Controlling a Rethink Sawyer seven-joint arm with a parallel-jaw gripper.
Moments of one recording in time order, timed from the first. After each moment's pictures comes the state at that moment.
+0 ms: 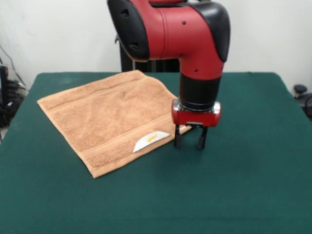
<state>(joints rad) -0.24 -0.43 0.22 1.54 -0.54 0.44 2.16</state>
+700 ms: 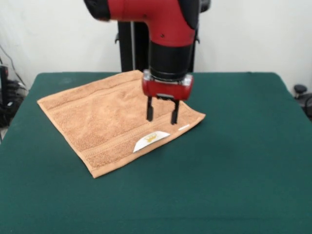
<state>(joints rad) -0.36 -0.60 0.21 1.70 -0.53 0.44 2.16</state>
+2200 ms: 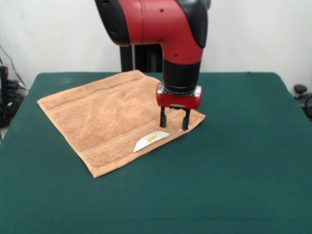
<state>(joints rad) -0.28 -0.47 0.16 1.71 -0.53 0.33 2.16</state>
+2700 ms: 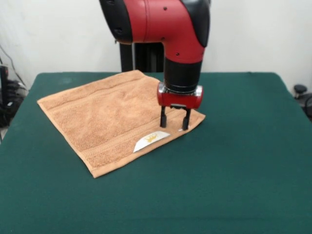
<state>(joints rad) -0.25 -0.47 0.13 1.71 -0.53 0.32 2.16</state>
